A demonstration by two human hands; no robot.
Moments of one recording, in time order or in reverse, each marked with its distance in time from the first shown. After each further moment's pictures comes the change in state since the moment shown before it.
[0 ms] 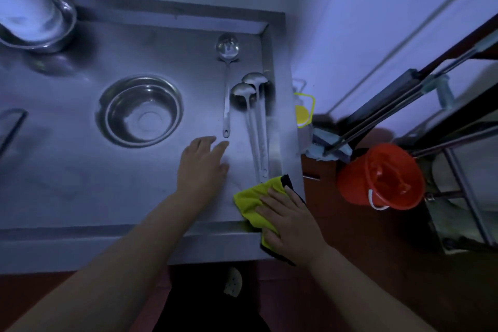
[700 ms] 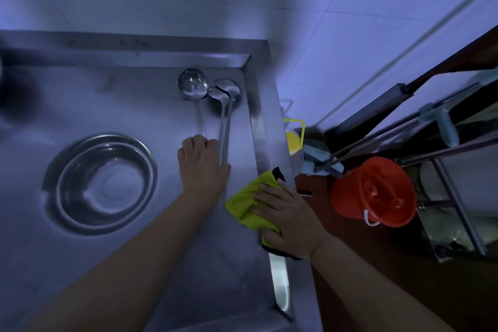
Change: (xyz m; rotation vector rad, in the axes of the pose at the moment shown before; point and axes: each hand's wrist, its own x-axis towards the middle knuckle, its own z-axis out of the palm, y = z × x) left_hand 0.181 0.001 0.028 0.079 0.059 -0.104; right_hand 0.137 0.100 -0.026 0.042 0.028 -0.034
